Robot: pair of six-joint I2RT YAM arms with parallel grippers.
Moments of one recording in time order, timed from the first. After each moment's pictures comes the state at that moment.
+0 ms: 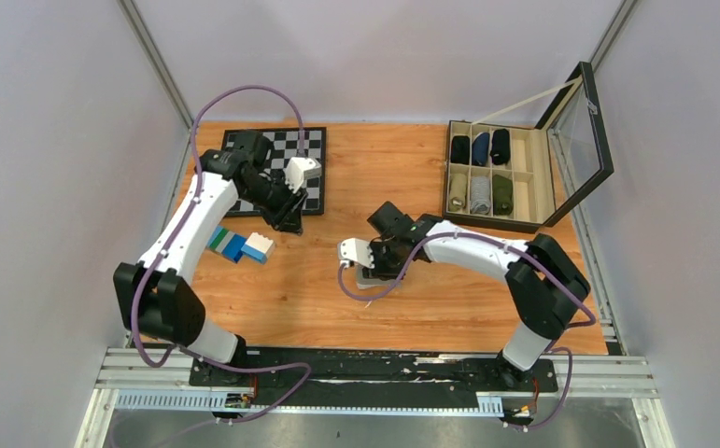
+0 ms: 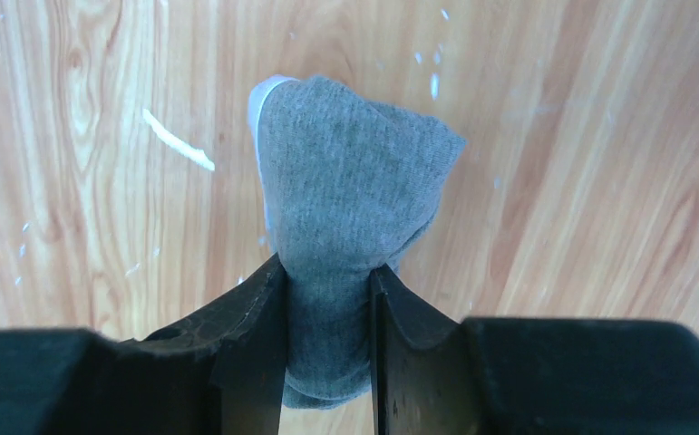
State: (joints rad) left arm -0.23 1.54 1.47 -1.17 0.59 0.58; right arm 0.85 1.71 1.09 -0.51 -0.25 -0.85
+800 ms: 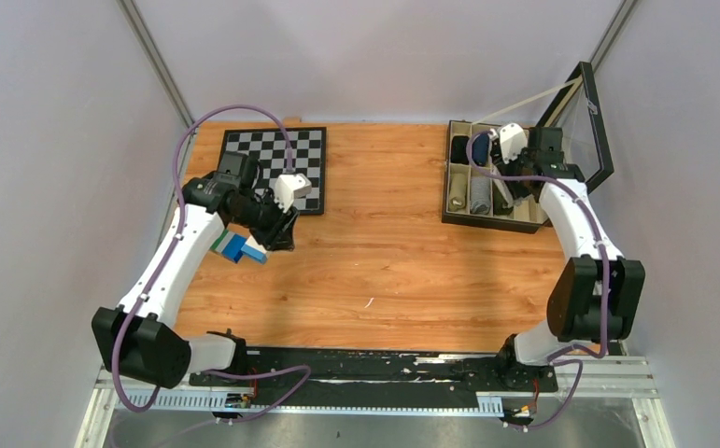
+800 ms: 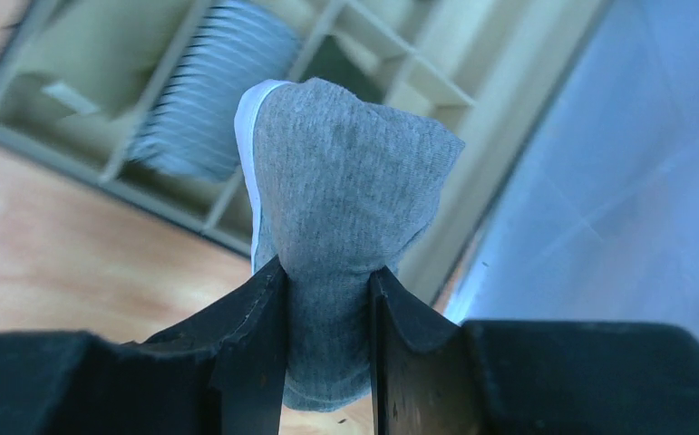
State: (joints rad) left arm -0.24 1.28 1.25 -1.12 0.52 0.53; right arm -0.03 1.51 1.27 -0.59 -0.08 -0.60
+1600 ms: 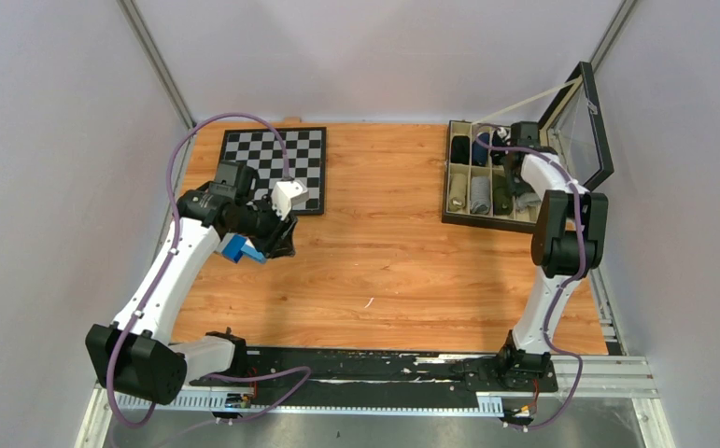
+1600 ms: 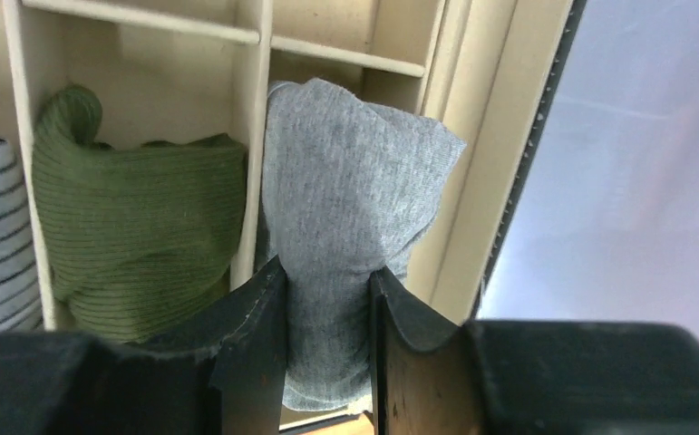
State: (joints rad) left arm -0.24 1.20 1.18 -1.08 0.55 0.52; right arm -0.07 2.00 1.50 -0.50 0.40 -0.35
